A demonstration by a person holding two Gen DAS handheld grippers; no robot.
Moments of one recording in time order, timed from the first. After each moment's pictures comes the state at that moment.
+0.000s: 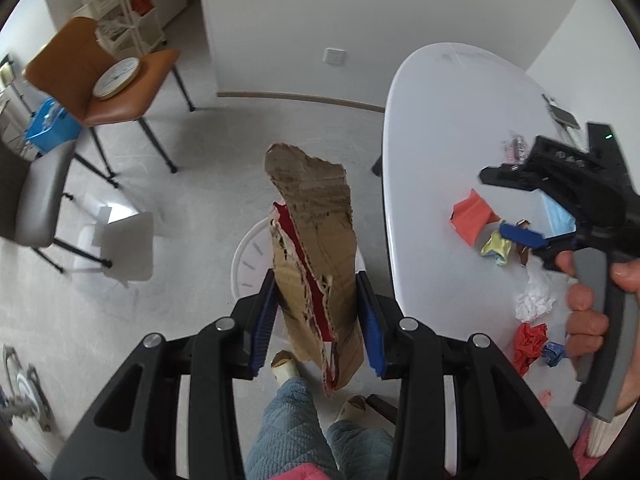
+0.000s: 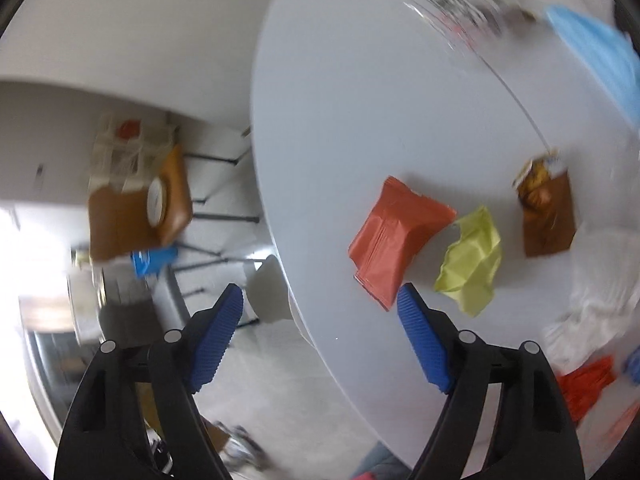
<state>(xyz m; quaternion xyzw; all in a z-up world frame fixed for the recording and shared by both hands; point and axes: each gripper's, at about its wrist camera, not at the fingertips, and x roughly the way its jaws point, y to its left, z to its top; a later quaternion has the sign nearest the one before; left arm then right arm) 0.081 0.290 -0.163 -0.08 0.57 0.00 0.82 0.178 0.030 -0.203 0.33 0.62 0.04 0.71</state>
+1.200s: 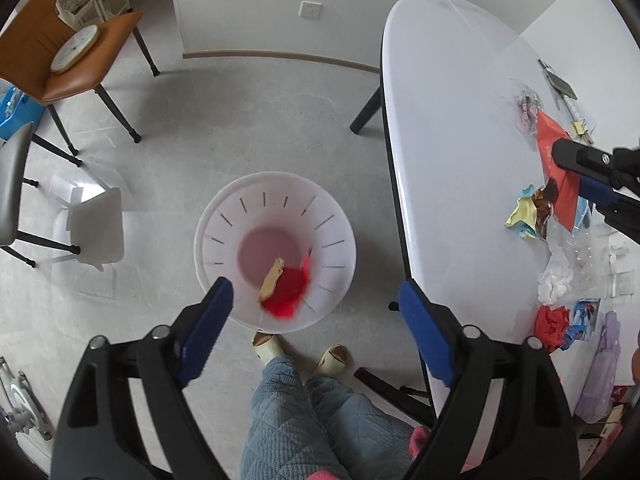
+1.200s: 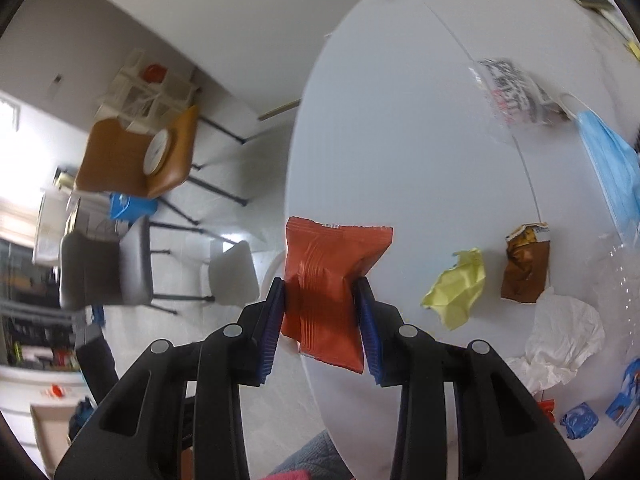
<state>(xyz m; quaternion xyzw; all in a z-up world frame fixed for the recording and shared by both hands) 0.104 0.284 -0.234 -0.10 0.62 -0.04 0.78 0.166 0.062 -0.143 0.16 0.60 0.13 0.77</state>
